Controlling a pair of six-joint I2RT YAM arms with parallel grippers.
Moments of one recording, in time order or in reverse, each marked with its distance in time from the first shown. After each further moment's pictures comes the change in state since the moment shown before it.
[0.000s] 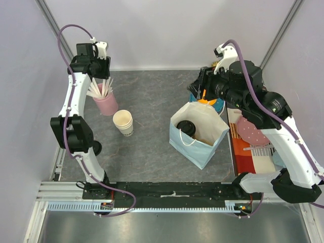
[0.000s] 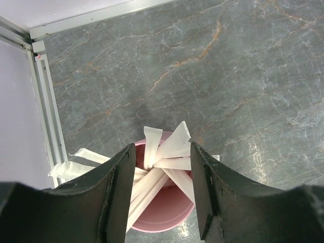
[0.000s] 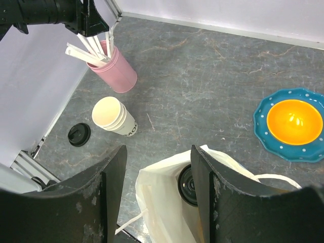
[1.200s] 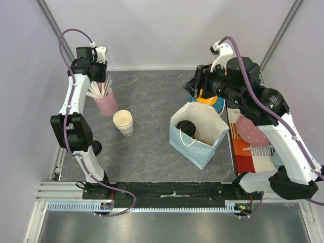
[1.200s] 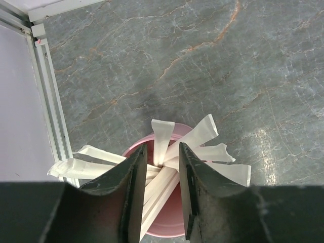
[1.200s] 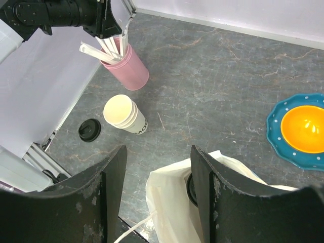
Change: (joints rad) left arm 0.026 0.017 -0.056 0.027 -0.020 0.036; right arm 0.000 0.043 0.048 -0.005 -0.069 -0.001
